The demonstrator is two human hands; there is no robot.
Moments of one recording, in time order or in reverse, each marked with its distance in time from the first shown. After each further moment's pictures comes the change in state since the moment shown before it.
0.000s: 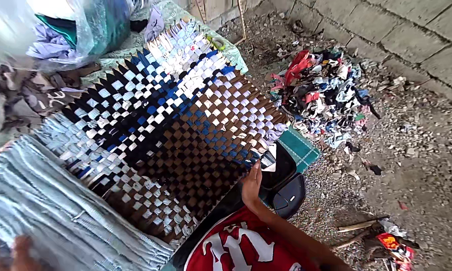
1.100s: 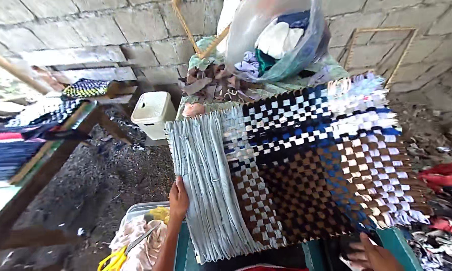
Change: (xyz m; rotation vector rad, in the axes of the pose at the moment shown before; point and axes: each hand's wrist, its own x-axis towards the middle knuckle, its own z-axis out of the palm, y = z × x) left_hand -0.064 -0.049 0.075 -0.287 -0.078 -0.015; right_hand 0.106 -0.080 -0.046 -1.118 -0.605 0.354
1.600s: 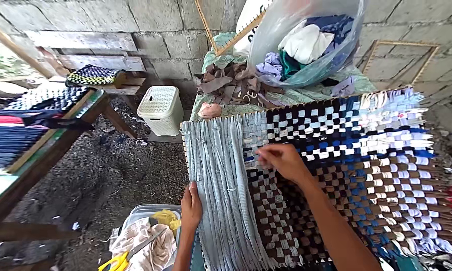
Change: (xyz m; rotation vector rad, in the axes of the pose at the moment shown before) left_hand -0.006 -0.007 0.009 -0.072 0.037 0.014; right_hand -0.011 -0.368 0.187 -0.035 -0.405 -1.146
